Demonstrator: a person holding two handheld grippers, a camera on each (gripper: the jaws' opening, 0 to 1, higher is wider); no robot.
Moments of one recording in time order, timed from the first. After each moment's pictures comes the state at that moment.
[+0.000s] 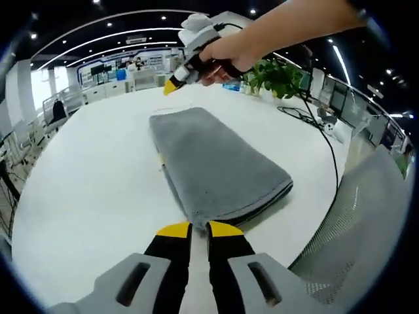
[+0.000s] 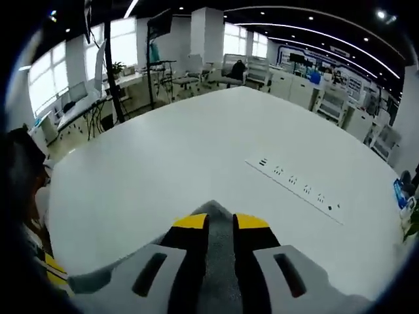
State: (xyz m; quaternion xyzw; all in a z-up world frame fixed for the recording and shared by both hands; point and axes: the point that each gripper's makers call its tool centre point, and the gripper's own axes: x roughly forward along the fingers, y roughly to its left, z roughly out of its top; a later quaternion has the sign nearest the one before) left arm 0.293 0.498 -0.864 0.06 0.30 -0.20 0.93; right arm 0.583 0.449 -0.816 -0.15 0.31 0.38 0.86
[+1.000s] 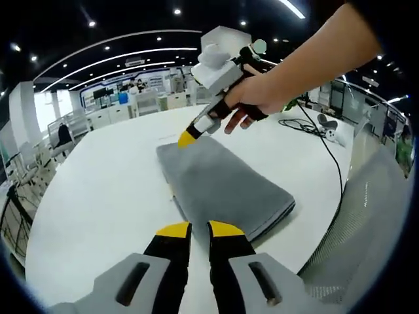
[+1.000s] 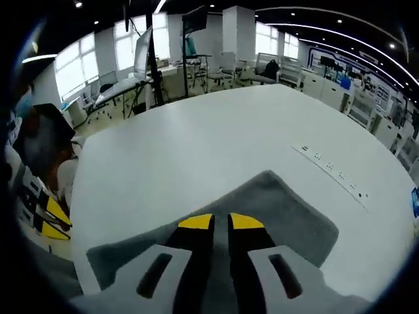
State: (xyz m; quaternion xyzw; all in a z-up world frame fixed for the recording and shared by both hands) left arm 0.305 0.503 -0.833 0.09 0.25 -0.19 0.94; right arm 0.497 0.464 -0.855 -0.18 0.32 0.48 0.80
